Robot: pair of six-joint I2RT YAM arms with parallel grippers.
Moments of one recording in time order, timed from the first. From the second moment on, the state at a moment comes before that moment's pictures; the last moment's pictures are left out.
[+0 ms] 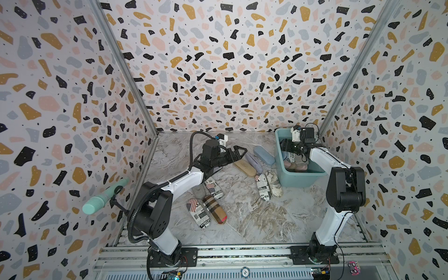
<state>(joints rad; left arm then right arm) -0.48 1.64 1.08 0.22 0.47 -0.79 0.06 1.88 1.43 -0.27 -0.30 0.20</state>
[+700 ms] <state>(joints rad) -0.46 1.61 1.09 0.16 0.40 -0.76 0.26 1.55 1.30 -0.27 -0.14 0.21</state>
